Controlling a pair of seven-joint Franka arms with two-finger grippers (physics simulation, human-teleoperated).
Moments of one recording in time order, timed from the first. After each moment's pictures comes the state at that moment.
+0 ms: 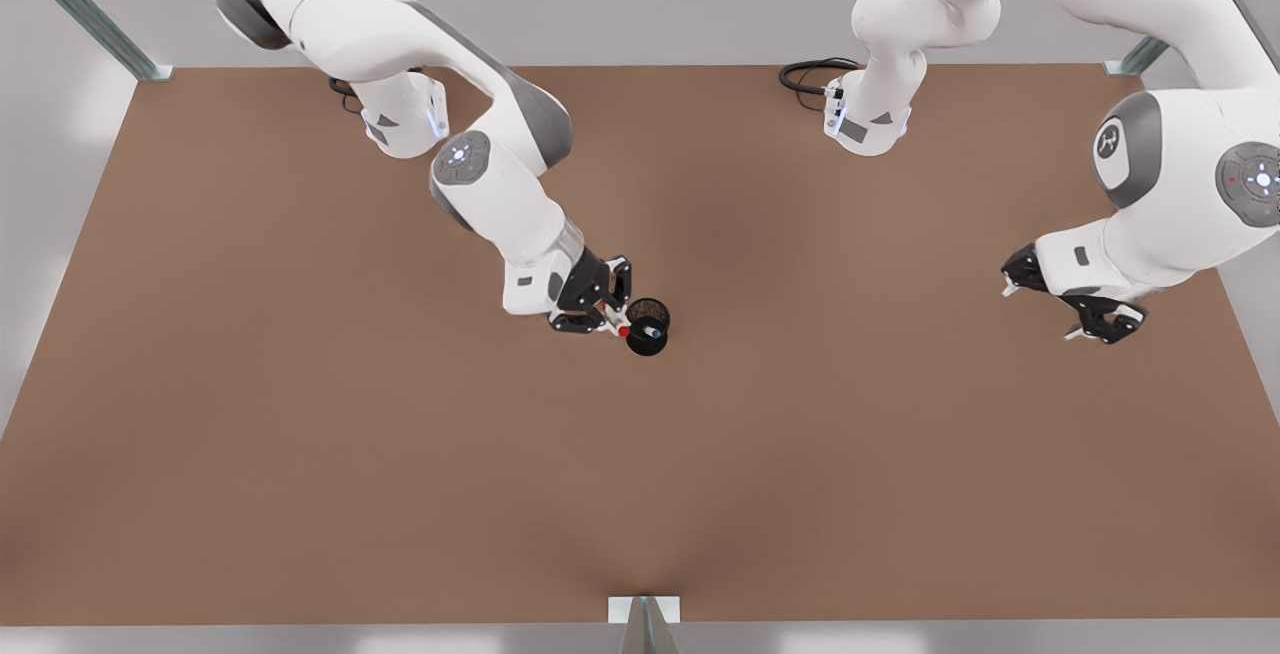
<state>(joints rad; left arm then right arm) -0.01 0.23 -0.02 -1.39 0.05 1.56 0.68 0.16 0.46 0.61 -1.49 -0.04 2.39 0.08</state>
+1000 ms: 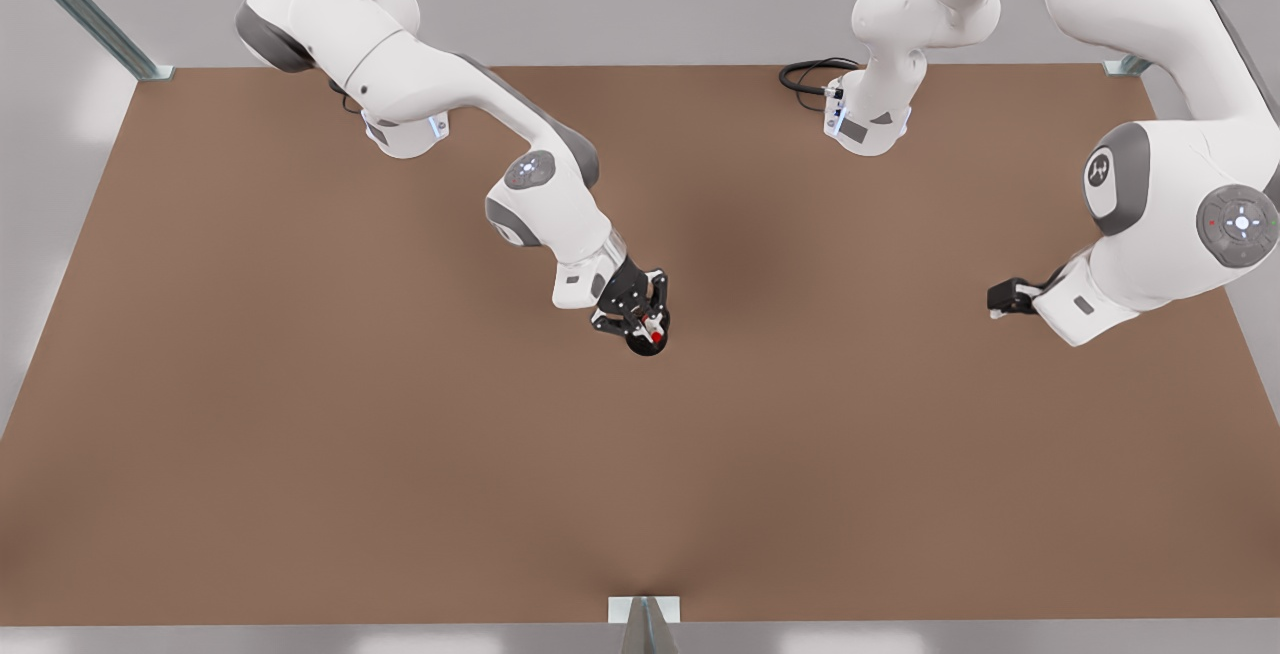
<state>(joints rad) 0.00 0.27 -0.02 -1.39 0.04 1.54 0.15 0.20 0.55 0.61 -1.70 -0.36 2.76 0.44</state>
